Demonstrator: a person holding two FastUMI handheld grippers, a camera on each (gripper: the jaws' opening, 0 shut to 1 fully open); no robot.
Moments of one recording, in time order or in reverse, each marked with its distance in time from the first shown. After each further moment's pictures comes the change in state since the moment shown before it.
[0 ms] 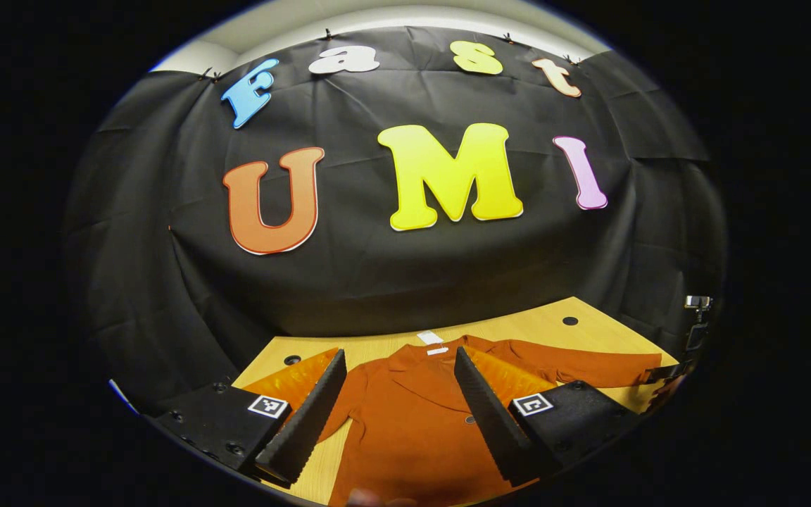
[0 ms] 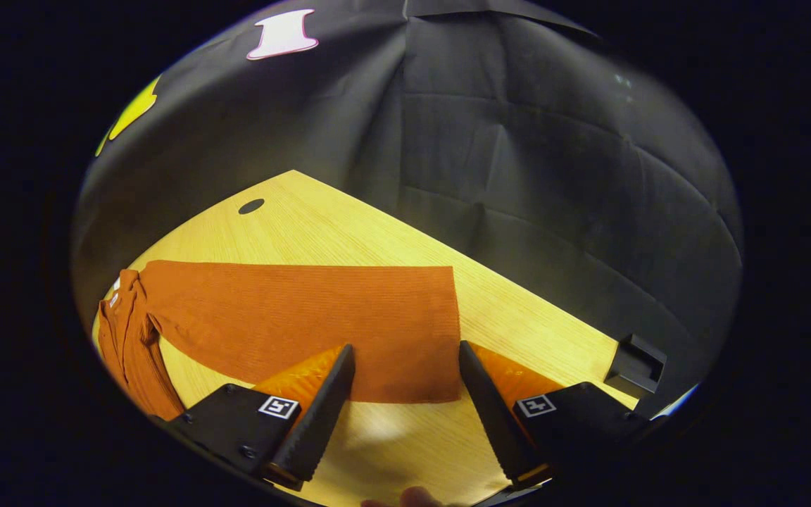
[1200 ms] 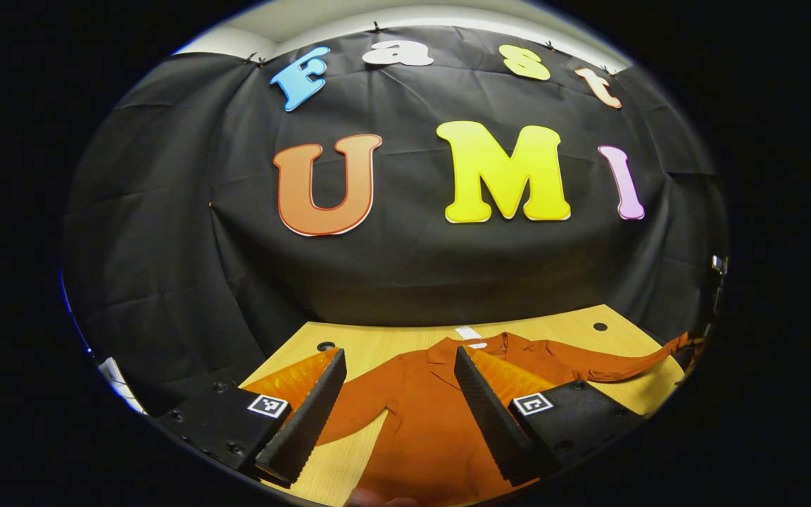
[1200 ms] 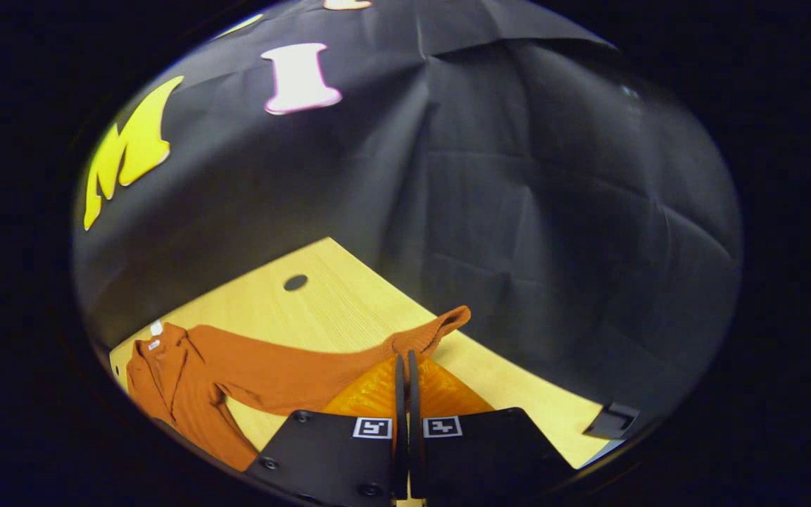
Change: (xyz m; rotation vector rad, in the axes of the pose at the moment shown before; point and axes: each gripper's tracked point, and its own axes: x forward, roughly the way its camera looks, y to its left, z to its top) left arm -0.010 0.079 -0.020 -0.095 0.003 0.131; right arm -0.057 0.058 0.140 -0.044 -0.232 0.142
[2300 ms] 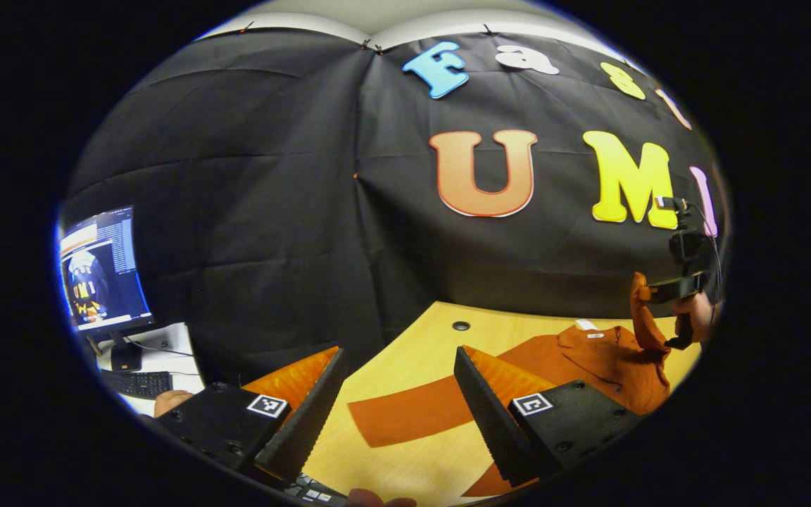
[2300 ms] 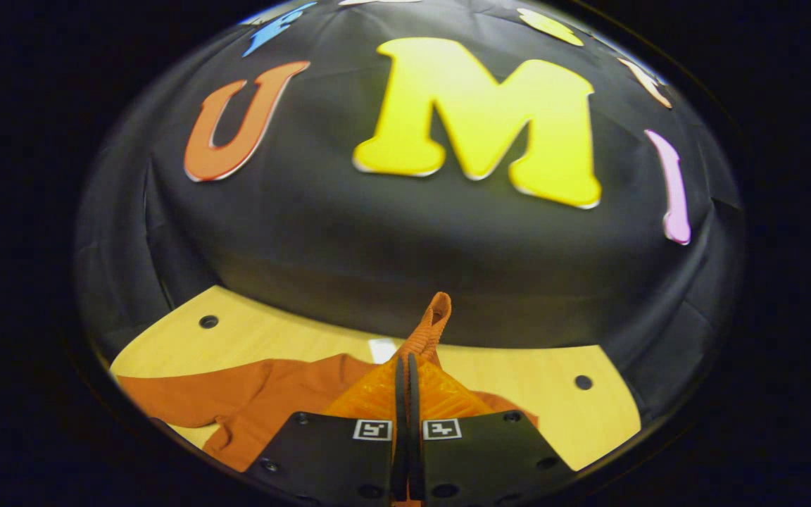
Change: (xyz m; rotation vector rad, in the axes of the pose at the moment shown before) left arm -0.089 0.227 -0.059 -0.108 0.048 0.419; right arm -0.132 0.513 -0.058 -0.539 -0.109 0.660
